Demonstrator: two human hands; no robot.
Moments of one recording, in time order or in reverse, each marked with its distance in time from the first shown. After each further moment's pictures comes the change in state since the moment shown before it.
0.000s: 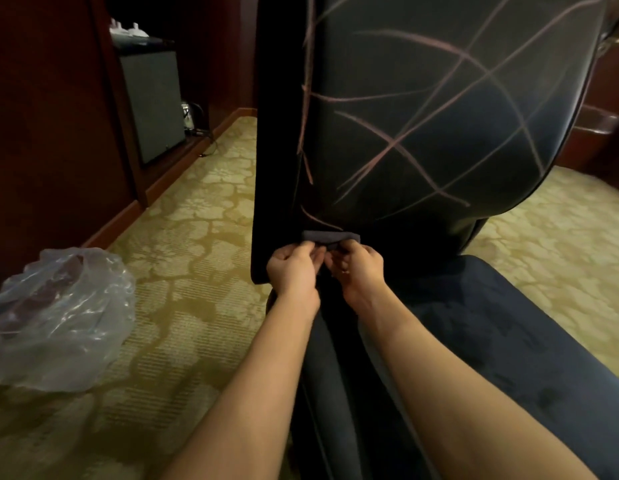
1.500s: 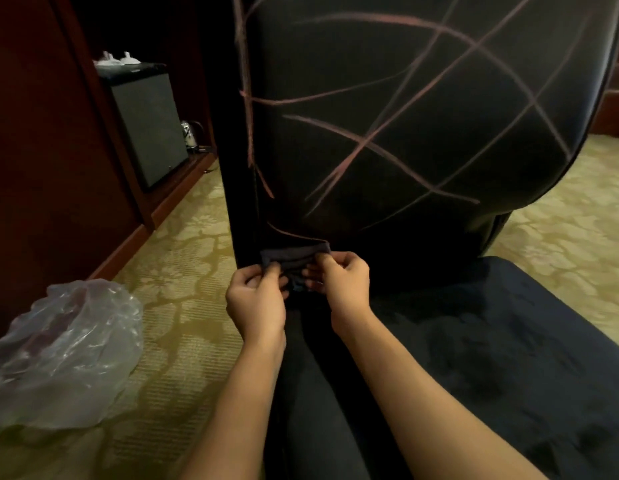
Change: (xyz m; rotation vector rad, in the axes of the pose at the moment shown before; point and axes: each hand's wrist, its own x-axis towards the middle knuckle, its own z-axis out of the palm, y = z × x) left_hand 0.008 0.000 -0.016 0.398 0.191 0.367; right_hand 0.020 0.012 -0.007 -0.205 -0.072 -0.151
